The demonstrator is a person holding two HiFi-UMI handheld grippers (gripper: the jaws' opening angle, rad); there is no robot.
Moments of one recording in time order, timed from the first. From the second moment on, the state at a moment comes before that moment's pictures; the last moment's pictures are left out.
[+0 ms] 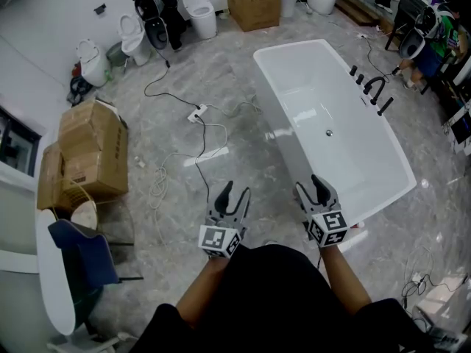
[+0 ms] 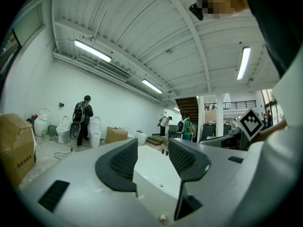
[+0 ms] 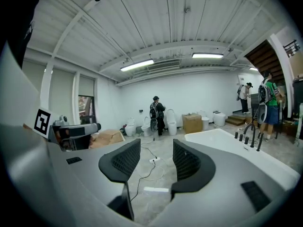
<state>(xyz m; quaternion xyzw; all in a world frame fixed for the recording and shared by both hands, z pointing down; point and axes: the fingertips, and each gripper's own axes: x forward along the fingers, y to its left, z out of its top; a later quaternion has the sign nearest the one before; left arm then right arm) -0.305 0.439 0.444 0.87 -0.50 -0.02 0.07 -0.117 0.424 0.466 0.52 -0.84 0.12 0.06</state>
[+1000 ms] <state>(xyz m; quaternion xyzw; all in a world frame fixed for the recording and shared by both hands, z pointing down) -0.340 0.367 0.466 0.85 -0.52 -0.02 0.10 -0.149 0.360 0.504 0.49 -0.85 0.16 0.09</state>
